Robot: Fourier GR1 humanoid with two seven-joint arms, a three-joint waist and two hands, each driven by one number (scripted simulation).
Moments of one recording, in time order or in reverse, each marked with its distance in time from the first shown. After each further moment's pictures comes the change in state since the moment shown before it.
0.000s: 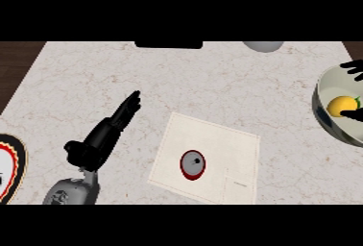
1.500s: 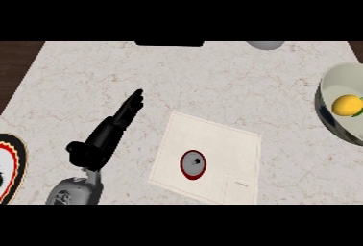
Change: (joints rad) left arm -0.008 -0.022 -0.006 -0.015 -0.015 0.006 0.005; right arm -0.006 -0.412 -0.476 0.560 -0.357 0.232 -0.213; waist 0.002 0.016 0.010
